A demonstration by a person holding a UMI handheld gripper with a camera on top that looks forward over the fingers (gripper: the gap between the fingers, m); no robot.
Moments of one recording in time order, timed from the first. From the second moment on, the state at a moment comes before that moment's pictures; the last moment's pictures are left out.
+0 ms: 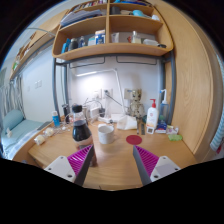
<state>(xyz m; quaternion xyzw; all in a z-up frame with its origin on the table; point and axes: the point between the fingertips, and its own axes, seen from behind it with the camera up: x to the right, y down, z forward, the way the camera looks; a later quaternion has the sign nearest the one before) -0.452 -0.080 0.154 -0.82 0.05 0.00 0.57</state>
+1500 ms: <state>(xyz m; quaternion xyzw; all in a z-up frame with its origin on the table) -0.645 0.137 0.153 -0.76 0.25 0.22 0.56</state>
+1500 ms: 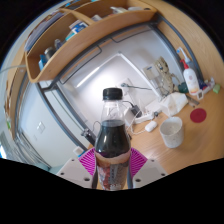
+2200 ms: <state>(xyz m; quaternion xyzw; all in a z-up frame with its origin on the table) -0.593 0.227 0.150 -0.40 0.65 0.55 0.34</state>
